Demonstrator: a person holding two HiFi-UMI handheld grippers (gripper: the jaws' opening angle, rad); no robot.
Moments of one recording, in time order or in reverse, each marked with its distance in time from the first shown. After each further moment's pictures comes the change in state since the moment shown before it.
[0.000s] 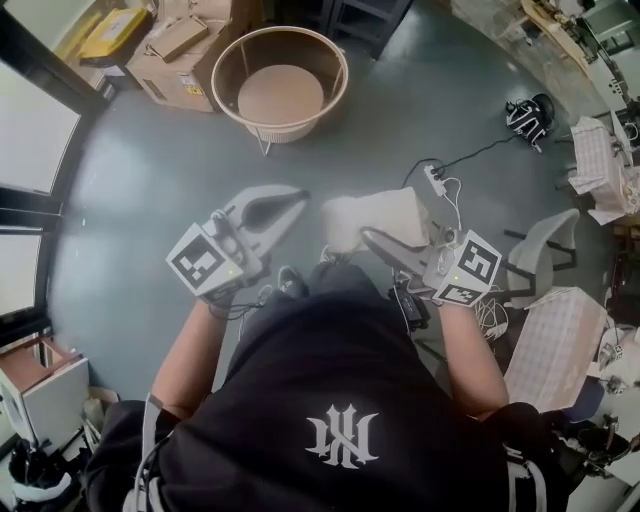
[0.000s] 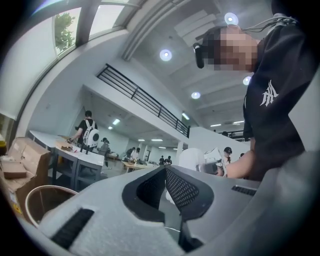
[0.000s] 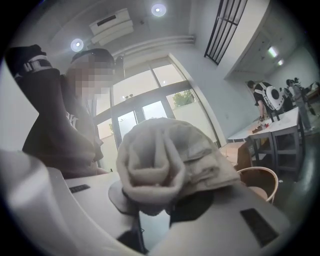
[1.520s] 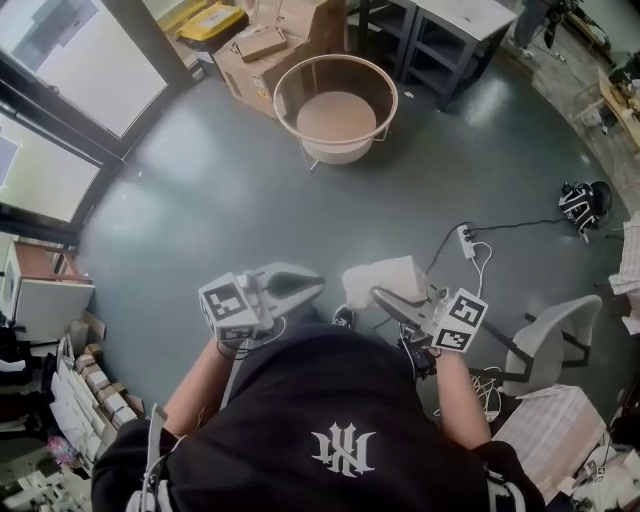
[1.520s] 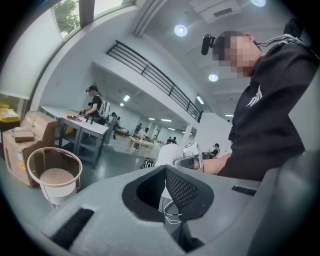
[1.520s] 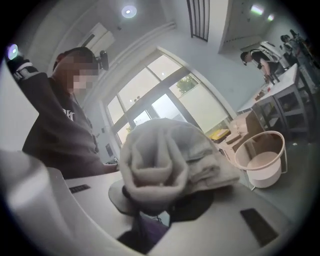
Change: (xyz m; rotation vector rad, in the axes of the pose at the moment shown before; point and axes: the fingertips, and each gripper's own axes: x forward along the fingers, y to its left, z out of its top) left arm 0.113 -0.206 -0.115 -0.147 0.223 0.112; right arm -0.225 -0.002 -0.088 0.219 0.106 0.255
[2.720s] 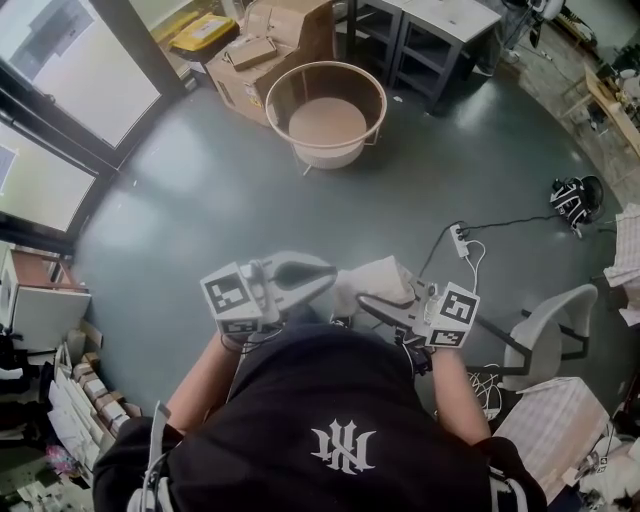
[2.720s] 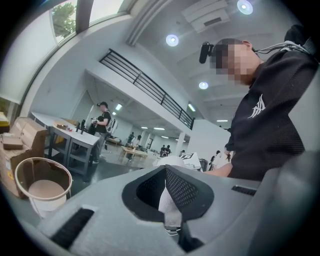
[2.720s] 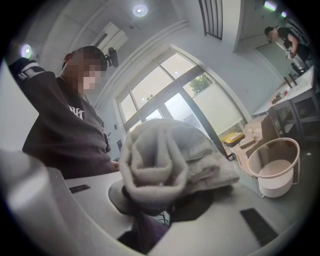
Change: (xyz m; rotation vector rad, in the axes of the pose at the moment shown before) left arm 0.021 -0.032 0.042 0.045 -0.101 -0.067; right arm 0.005 0.051 0.006 -0.088 0.016 0.124
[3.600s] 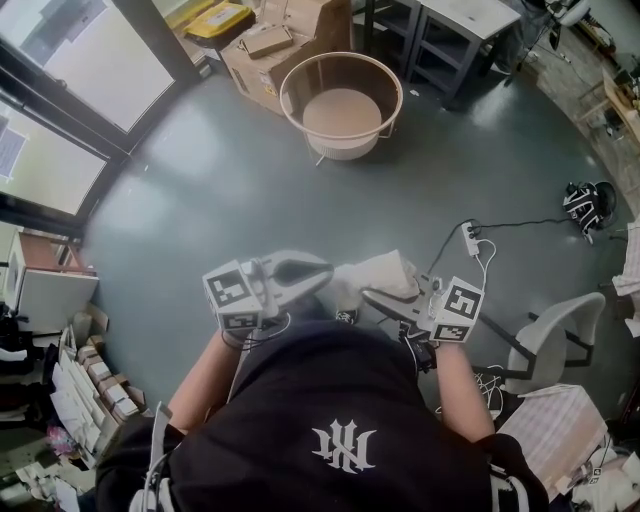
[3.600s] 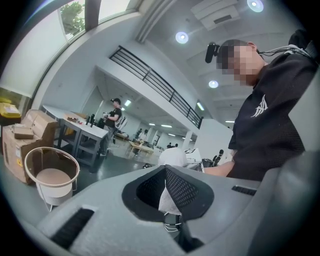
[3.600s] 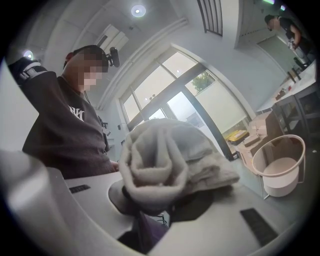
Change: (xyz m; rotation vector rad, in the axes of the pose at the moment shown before) left arm -0.016 0.012 -0.025 -0.066 0.025 0.072; right arm 0.005 -0.006 -0.004 0.012 0.008 0.052
